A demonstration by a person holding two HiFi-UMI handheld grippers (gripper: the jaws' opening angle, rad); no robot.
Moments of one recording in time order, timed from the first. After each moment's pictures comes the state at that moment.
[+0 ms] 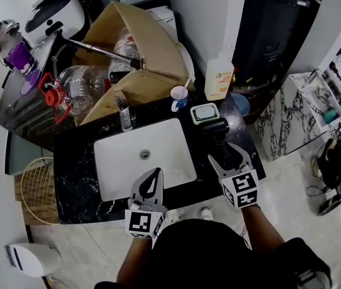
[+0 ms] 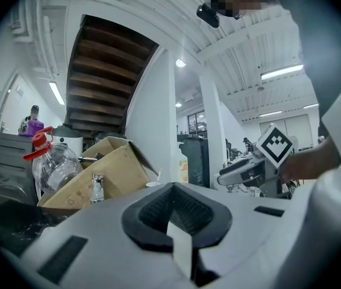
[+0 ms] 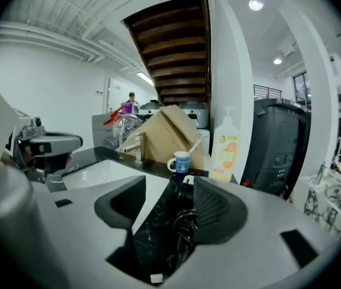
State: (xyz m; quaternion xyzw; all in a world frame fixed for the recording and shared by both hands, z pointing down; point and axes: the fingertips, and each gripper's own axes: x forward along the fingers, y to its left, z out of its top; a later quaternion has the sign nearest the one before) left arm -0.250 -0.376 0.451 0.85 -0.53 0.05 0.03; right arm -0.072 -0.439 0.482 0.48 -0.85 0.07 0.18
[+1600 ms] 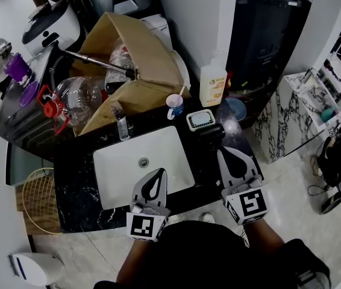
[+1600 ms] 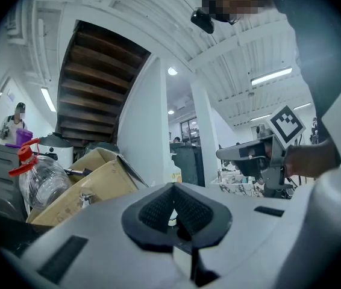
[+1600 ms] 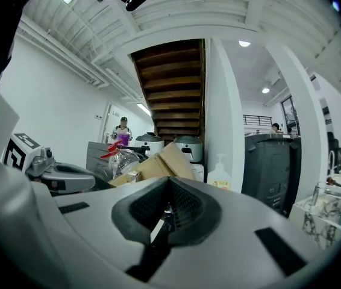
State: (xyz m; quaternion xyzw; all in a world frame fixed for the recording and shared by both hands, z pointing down) left arm -0.225 -0.386 0.414 0.86 -0.50 0.03 -0.01; right arm -0.068 -0.418 0.369 0.52 -0.85 -0.03 0.05
